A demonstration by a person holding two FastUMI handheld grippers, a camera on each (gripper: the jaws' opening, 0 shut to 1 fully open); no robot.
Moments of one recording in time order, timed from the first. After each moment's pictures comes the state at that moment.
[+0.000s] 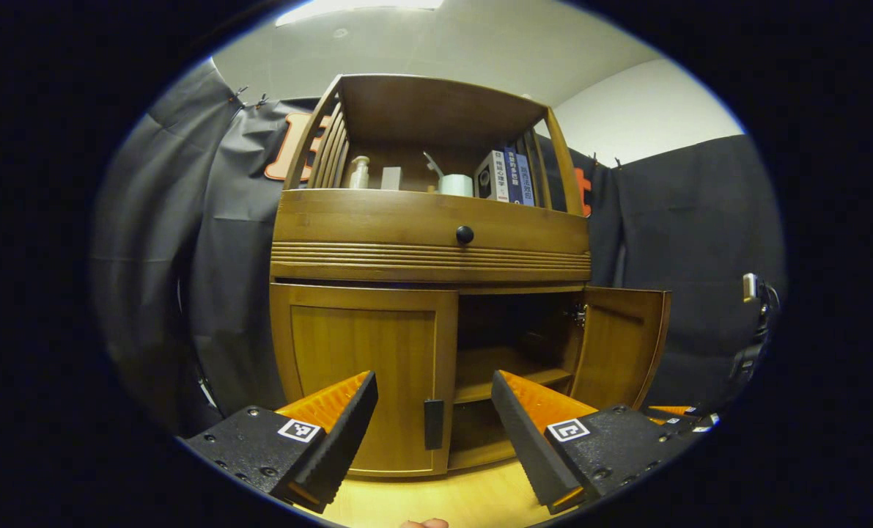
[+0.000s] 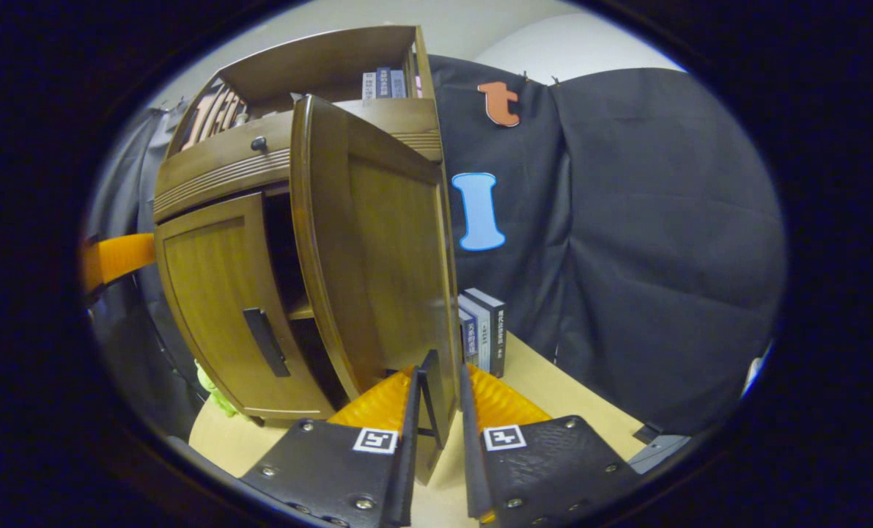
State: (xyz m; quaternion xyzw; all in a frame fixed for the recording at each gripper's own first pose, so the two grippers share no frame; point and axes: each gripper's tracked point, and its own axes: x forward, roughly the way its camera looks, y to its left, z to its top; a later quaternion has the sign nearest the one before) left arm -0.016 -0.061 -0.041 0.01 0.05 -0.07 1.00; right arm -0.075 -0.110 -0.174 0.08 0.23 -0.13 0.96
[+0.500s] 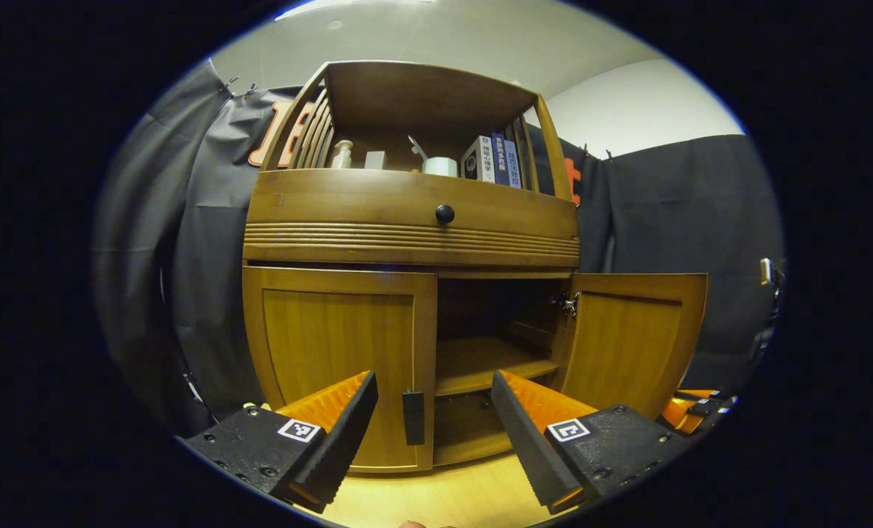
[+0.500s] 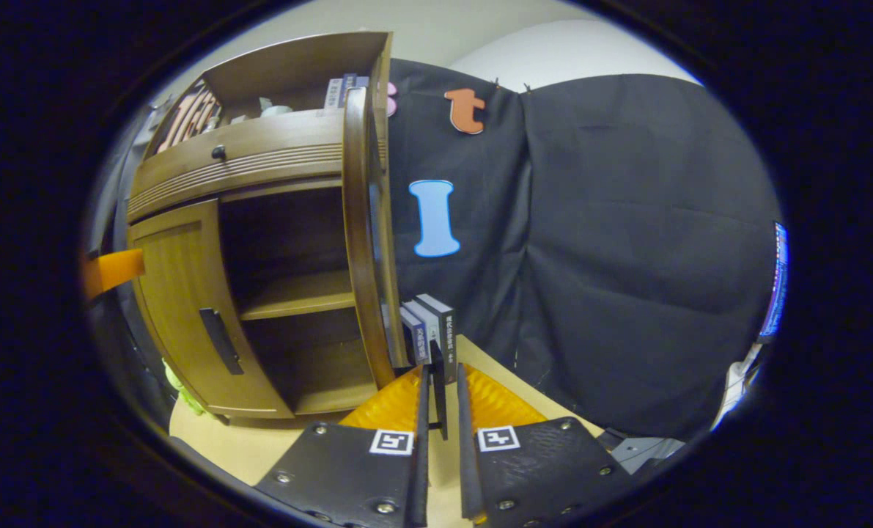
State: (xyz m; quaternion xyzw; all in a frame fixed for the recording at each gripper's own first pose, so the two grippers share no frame) left arm -0.002 -0.080 -0.069 0.00 0.08 -0.09 0.99; right arm -0.102 -0.181 -0.170 0.06 0.23 -0.21 0.95
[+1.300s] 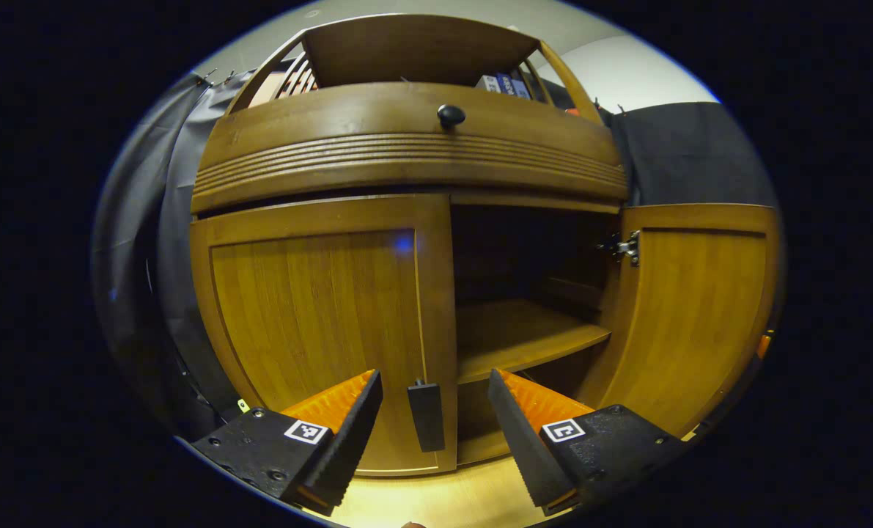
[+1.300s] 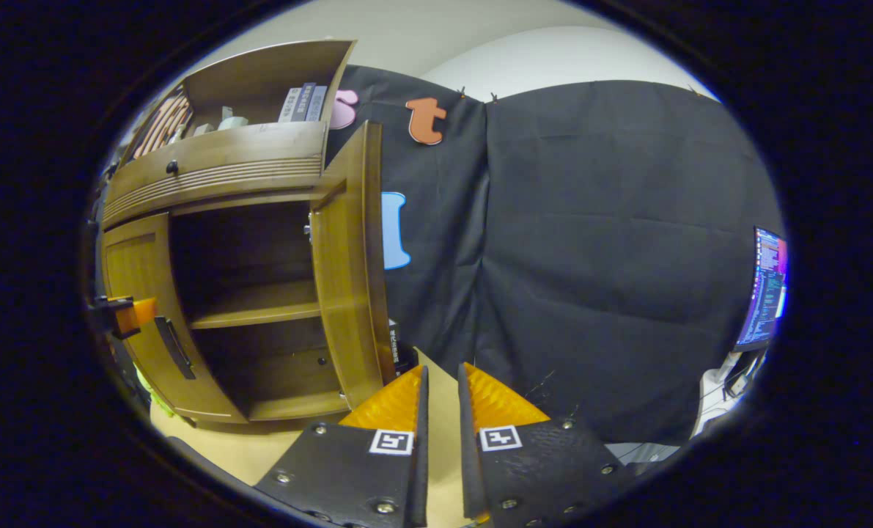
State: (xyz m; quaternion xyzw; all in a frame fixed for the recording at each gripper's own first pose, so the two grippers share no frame) left arm 0.089 -0.068 -0.163 0.04 0.15 -0.05 0.99; right arm -0.121 -0.251 -0.149 0.04 0.20 -0.27 0.94
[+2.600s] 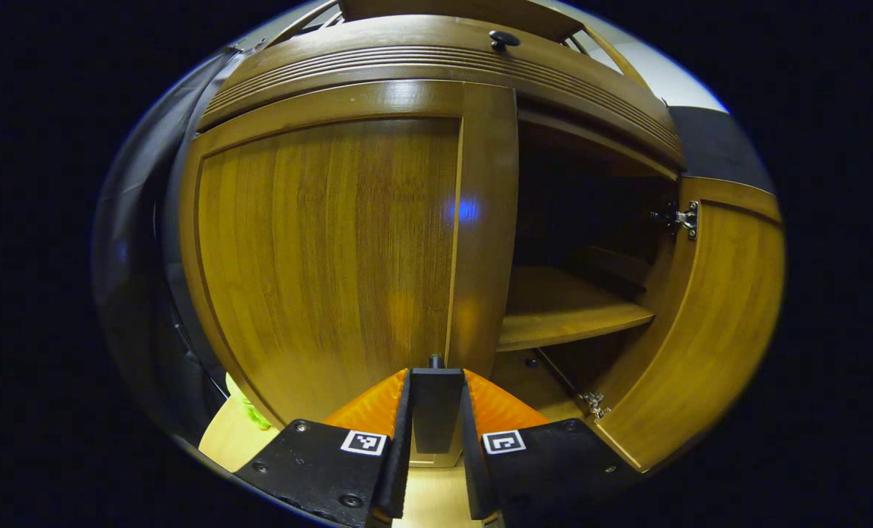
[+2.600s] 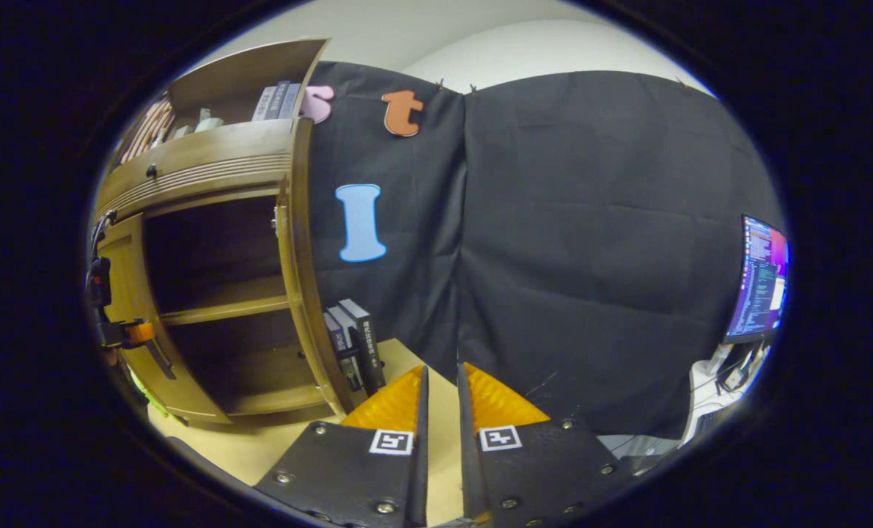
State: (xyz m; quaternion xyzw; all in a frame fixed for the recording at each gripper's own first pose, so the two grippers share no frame) left arm 0.093 -0.053 -0.218 -0.01 0.21 0.00 0.98; right arm -0.143 -0.274 -0.164 0.04 0.23 -0.28 0.93
